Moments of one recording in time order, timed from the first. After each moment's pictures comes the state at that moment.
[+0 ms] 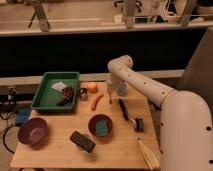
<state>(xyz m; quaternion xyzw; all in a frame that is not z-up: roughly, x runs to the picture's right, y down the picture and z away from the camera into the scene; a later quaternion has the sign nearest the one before) 0.038 0.018 0.921 -0.11 -0.25 -0.67 0.69</state>
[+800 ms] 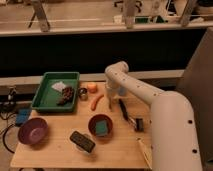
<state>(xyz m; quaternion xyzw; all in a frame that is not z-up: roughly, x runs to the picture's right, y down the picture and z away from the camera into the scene) 0.032 0.054 0.959 -0.16 -0.26 -0.67 0.68</state>
